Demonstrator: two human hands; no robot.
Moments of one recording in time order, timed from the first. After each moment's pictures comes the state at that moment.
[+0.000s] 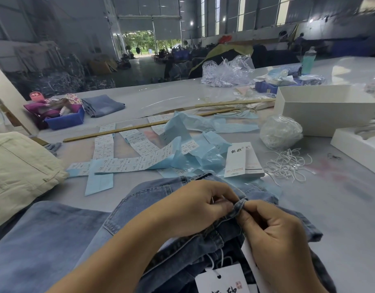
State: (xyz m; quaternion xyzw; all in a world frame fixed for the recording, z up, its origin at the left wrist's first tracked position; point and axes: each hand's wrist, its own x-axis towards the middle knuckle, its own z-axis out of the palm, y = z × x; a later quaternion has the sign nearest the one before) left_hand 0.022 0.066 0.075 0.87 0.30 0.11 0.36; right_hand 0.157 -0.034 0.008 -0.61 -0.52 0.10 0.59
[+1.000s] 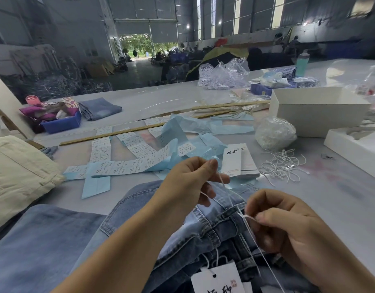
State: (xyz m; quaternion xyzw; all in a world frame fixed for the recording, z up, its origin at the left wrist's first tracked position) left_hand 0.035 0.067 0.084 0.61 0.32 0.34 0.64; right_hand 0.187 -0.047 0.052 -0.45 -0.41 0.54 0.59
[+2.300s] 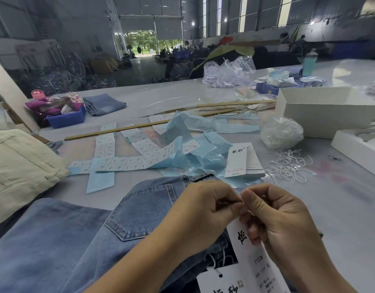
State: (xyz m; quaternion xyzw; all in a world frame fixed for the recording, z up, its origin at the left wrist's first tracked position) left_hand 0.022 0.045 0.059 0.85 0.25 0.30 0.36; right_hand 0.159 -0.027 0.041 -0.47 -0.36 0.42 0.69
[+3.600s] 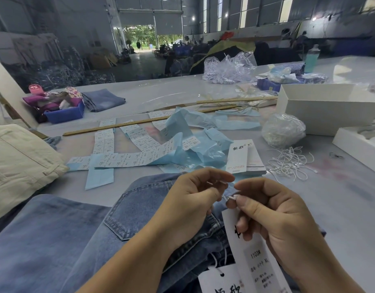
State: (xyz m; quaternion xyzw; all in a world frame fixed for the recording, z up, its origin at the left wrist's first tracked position) left_hand 0.017 0.050 0.061 0.67 0.29 0.37 0.57; right_hand 0.156 -0.026 0.044 -0.43 -0.43 0.44 0.66
